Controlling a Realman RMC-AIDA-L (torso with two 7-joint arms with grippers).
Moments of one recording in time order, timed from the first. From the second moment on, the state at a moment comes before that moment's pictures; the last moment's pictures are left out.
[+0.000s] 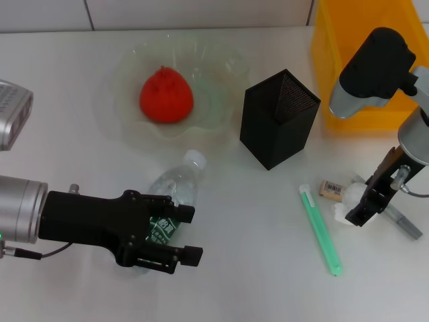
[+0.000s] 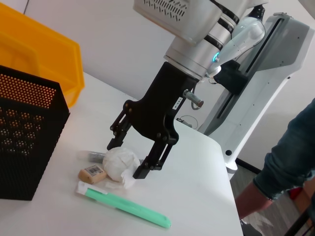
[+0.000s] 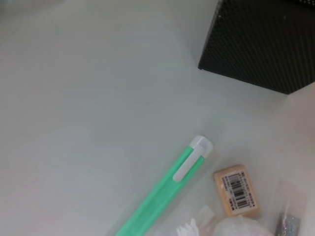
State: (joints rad) left arm -0.46 -2.06 0.95 0.74 1.99 1.82 -1.56; right arm 0.63 2.08 -1.50 -1.32 -2.74 -1.69 2.54
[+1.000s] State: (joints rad) left arm -0.46 -2.06 0.95 0.72 1.99 1.81 -1.56; right arm 0.63 2.08 -1.52 -1.30 -2.75 -1.67 2.54
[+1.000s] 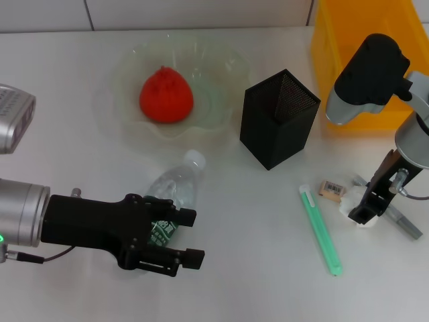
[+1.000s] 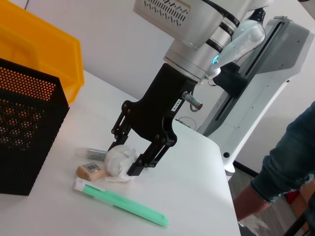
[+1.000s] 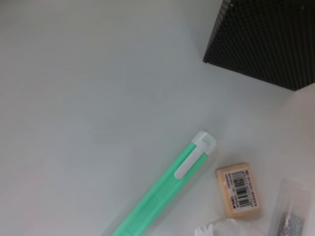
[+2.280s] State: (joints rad) left arm -0.46 -2.06 0.95 0.71 1.99 1.82 -1.58; right arm 0.47 2.08 -1.01 -1.34 -2.37 -1.06 2.25
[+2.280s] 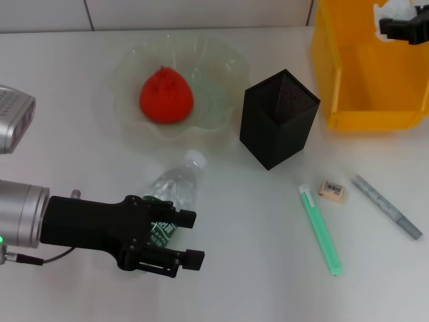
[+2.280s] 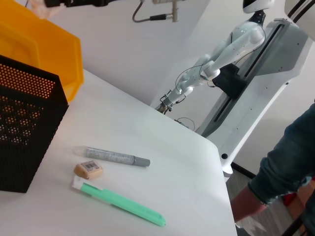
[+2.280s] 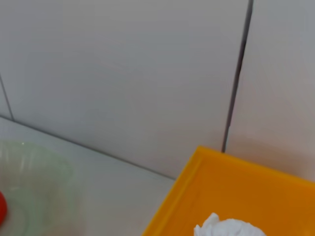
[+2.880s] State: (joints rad) left arm -0.47 -2.06 0.94 0.71 1.99 1.82 -1.60; right arm 0.37 2.08 -1.02 -1.36 -2.19 -1.09 2.20
